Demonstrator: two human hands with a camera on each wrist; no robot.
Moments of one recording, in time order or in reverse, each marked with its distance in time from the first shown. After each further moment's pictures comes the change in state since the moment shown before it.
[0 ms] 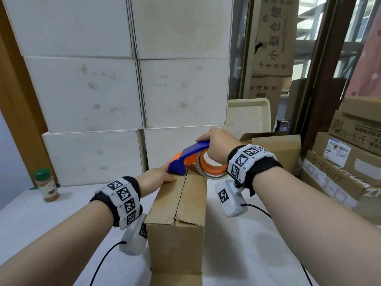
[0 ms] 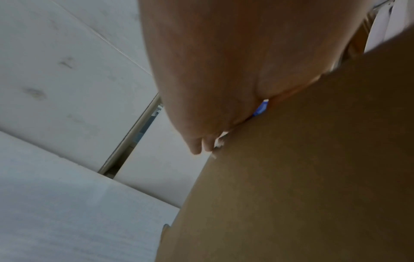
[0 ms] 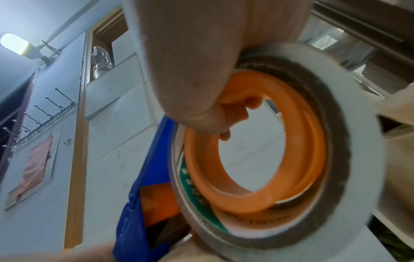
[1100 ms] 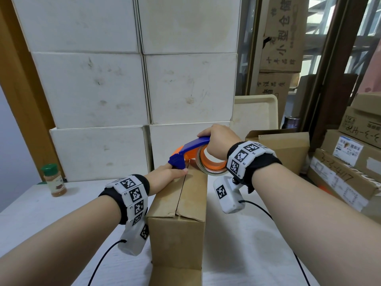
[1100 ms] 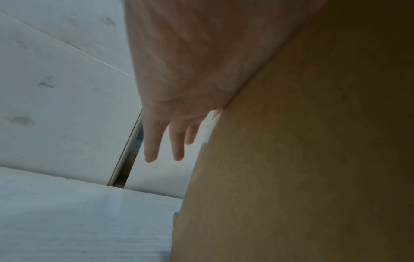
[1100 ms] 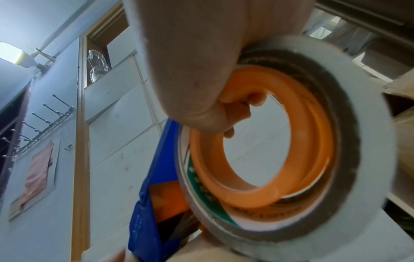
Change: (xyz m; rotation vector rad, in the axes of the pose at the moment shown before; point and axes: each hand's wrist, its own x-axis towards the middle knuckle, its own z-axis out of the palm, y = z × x) left_hand -0.005 0.001 0.008 -0.086 0.008 -0.095; right_hand 0.011 -0.010 0.010 0.062 0.014 0.026
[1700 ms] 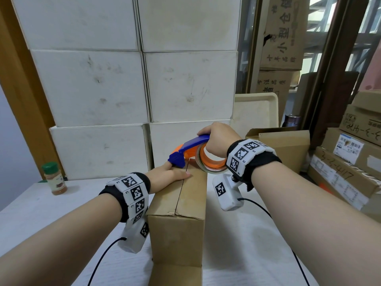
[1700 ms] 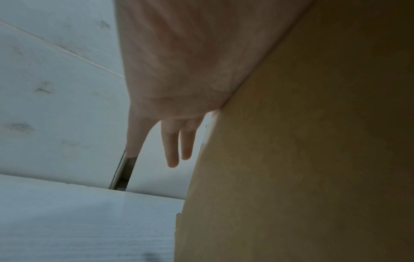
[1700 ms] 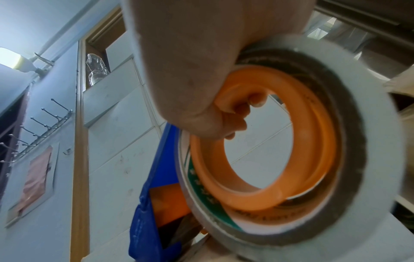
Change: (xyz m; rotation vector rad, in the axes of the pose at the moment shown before) left_hand -0.002 0.001 -0.003 0.171 0.012 -0.036; right_hand 0.000 0.000 0.000 0.026 -0.006 0.009
